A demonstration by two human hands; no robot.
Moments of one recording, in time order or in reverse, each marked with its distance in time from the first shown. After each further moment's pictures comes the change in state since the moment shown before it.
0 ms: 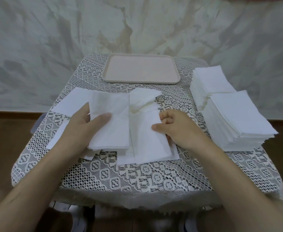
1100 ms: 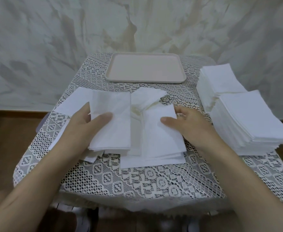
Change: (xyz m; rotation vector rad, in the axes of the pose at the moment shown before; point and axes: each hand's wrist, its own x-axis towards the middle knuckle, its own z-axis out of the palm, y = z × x) left_hand 0.007 -0.004 -0.005 -0.033 0.001 0.010; right_hand 0.005 0.005 -0.013 0.118 0.040 -0.036
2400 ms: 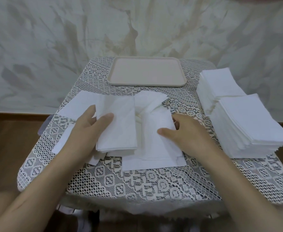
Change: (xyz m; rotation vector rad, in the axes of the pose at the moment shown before) left_hand 0.003 -0.008 0.005 -0.098 -0.032 0.011; right_hand -0.006 -0.003 0.010 -0.600 0.062 -0.066
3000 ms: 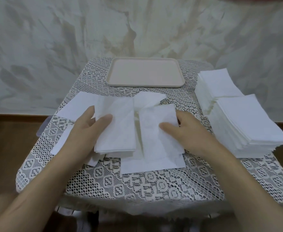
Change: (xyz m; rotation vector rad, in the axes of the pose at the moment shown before) left_hand -0.003 0.004 0.000 0.035 -0.002 -0.005; right_hand -0.003 -0.006 -0.012 0.316 -0.081 -0.127
